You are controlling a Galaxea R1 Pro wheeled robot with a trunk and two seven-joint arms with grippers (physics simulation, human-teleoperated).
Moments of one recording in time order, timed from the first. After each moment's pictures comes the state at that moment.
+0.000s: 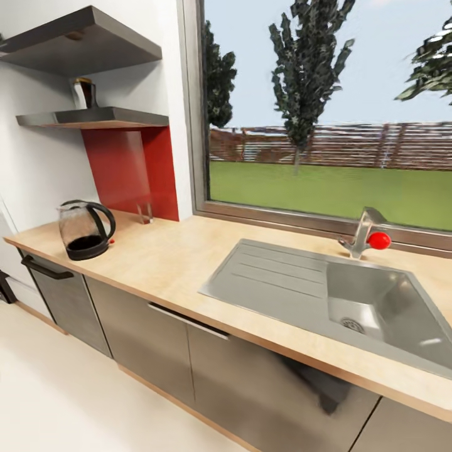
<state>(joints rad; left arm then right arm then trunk) -0.01 0.02 0.00 -0.01 0.00 -0.05 0.01 0.00 0.05 0.00 -0.11 0.00 -0.05 0.00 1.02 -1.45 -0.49</state>
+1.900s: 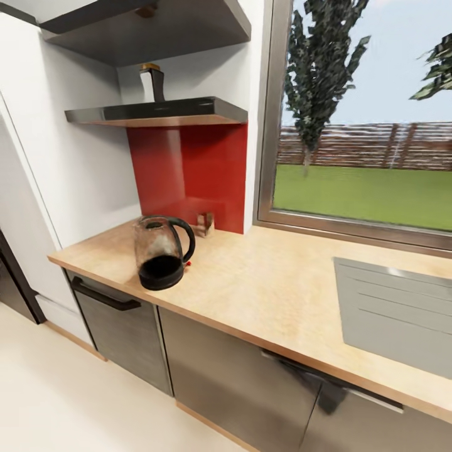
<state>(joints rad) -0.16 0.07 0.02 -0.29 0.02 -0.11 0.00 0.00 -0.02 0.00 -0.32 0.00 -0.10 0.00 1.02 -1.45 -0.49</state>
